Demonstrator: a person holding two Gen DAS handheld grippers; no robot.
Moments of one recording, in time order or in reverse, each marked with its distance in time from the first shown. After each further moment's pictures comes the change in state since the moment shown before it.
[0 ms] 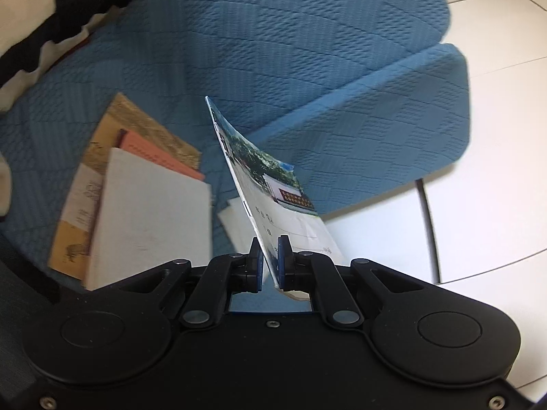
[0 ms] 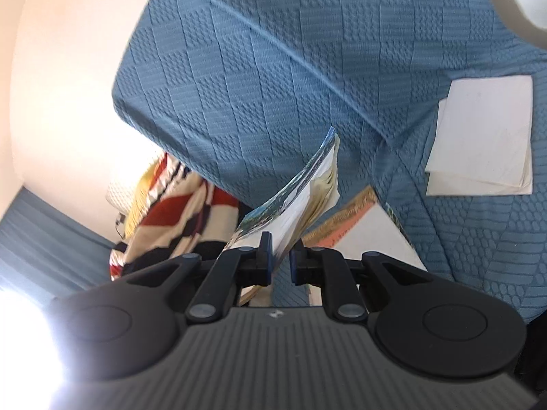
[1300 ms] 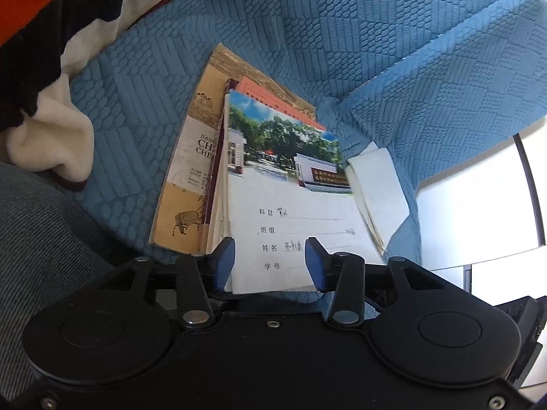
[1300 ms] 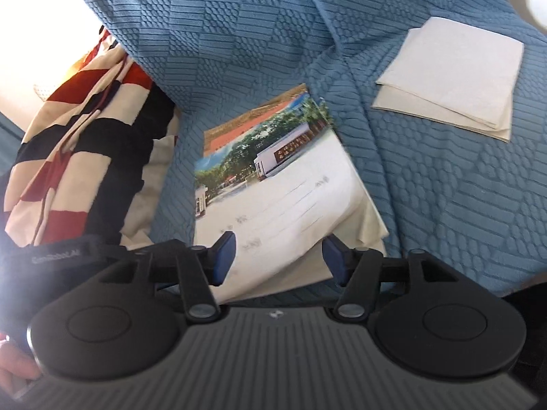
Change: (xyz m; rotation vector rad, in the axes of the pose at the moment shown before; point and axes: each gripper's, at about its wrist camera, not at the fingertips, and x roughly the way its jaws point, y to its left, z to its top) left arm 0.038 0.066 -0.041 0.077 0.066 0.294; right arm 0.063 -0.039 -0.074 -0.223 0.243 -0.295
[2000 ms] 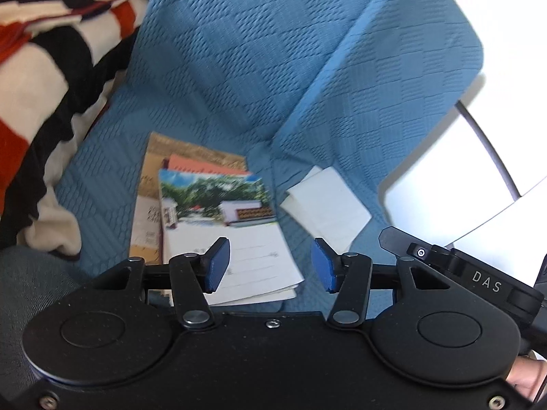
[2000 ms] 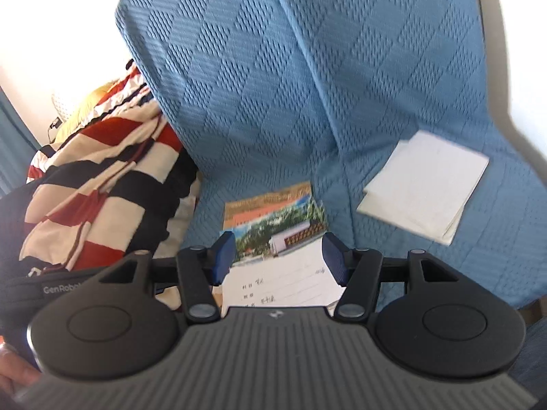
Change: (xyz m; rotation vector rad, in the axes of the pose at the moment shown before) left arm -0.082 -0.110 -0.022 0.284 -0.171 0.014; right arm -0.120 0.028 0.039 -0.148 -0.219 -0.026
